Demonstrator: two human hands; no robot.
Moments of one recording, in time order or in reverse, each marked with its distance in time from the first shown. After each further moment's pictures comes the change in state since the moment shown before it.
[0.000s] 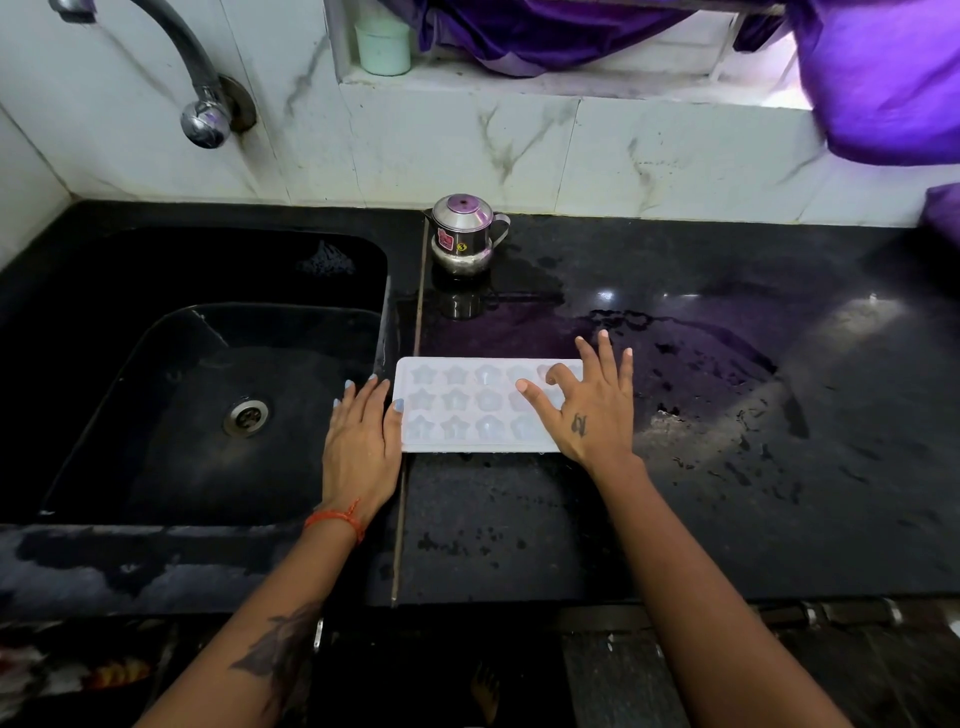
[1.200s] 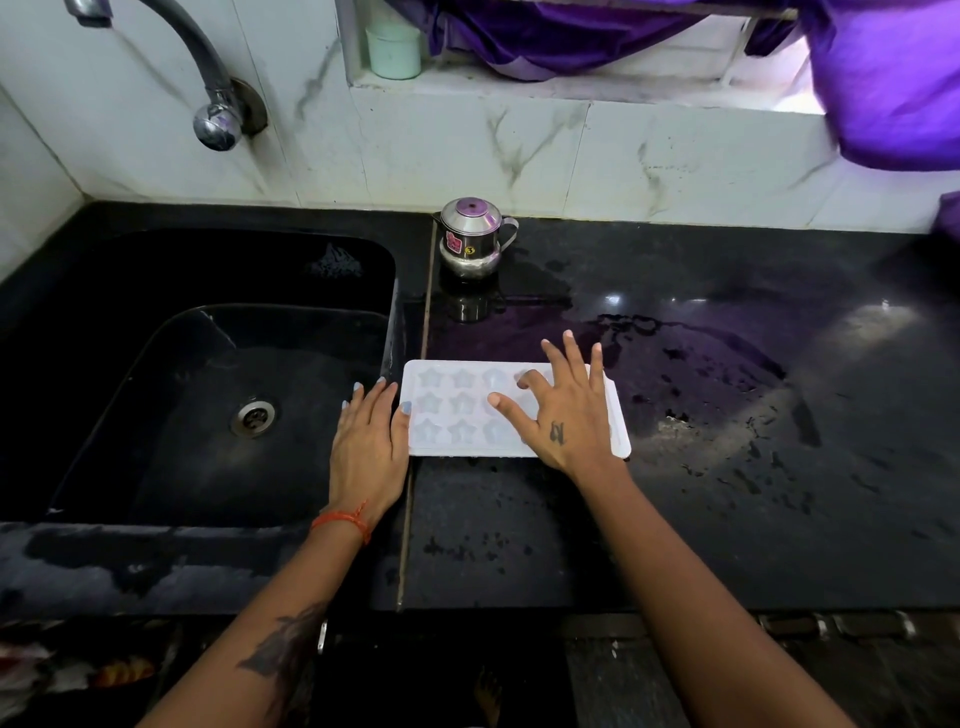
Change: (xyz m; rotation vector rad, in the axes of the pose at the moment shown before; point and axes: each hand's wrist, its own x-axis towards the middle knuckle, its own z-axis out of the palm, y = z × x) left_hand 0.002 0.000 0.000 -0.002 -0.008 -0.009; right_hand 0.002 -0.026 0.007 0.073 0.002 -0.162
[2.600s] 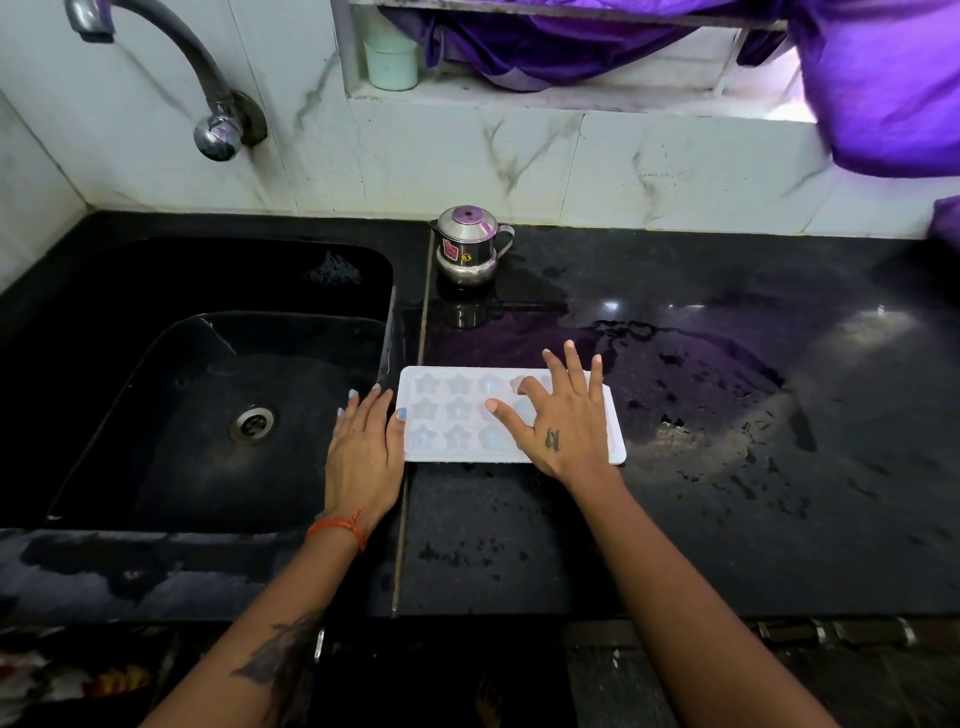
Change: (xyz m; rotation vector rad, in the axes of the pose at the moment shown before) left_hand -0.001 0.000 0.000 0.010 -0.005 -0.004; right_hand -0.003 0.001 -0.001 -0.042 -0.062 0.045
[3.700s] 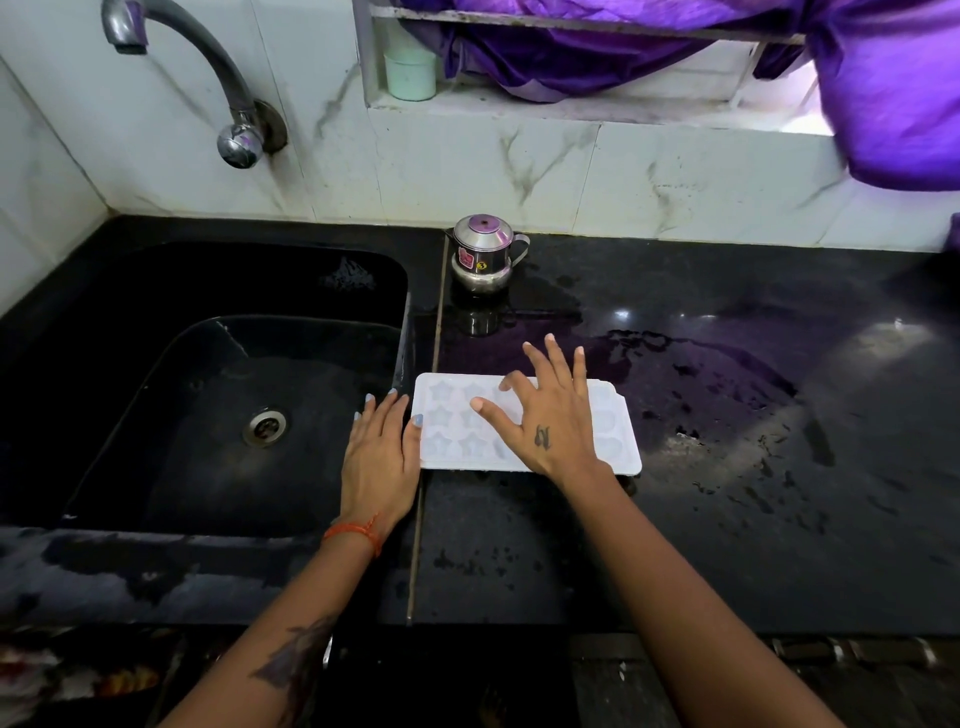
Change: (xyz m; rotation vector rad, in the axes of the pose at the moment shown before) left_hand 0.002 0.000 0.001 -0.015 0.006 -0.005; right_hand 0.013 -0.030 -0.001 0.101 0.105 -0.097
